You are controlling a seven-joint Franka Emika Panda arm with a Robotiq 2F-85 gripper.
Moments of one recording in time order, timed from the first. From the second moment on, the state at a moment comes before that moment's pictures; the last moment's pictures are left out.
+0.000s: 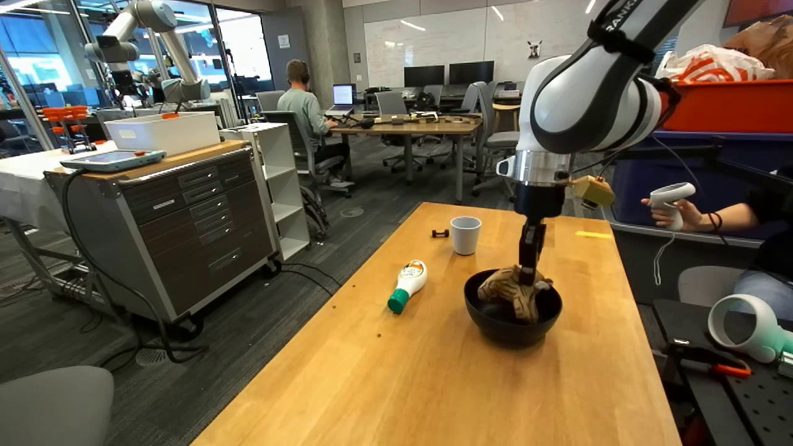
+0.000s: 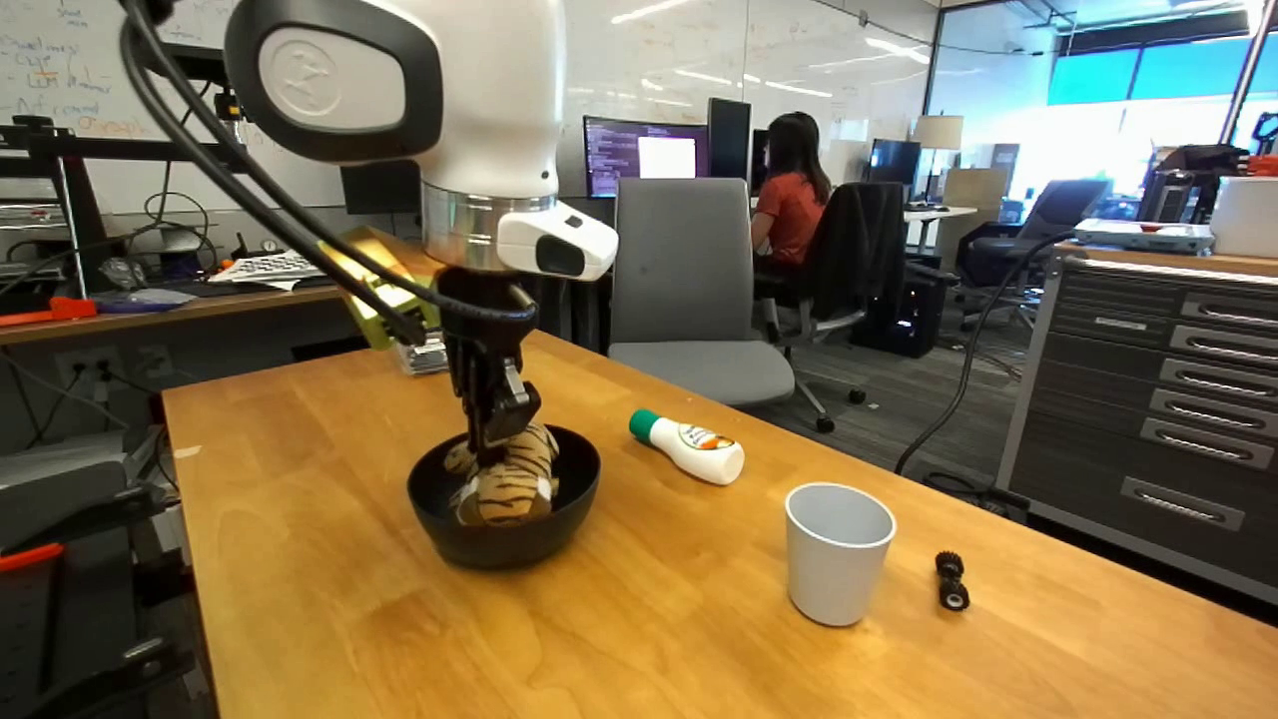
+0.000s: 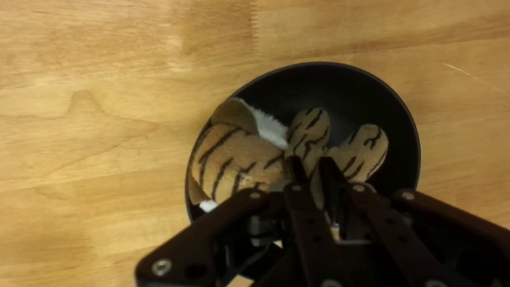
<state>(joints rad) -0.12 0.14 -0.14 -2.47 0.32 2.54 -0.48</state>
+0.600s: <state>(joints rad) -0.13 0.16 -0.11 -2.44 0.32 2.53 -0.46</state>
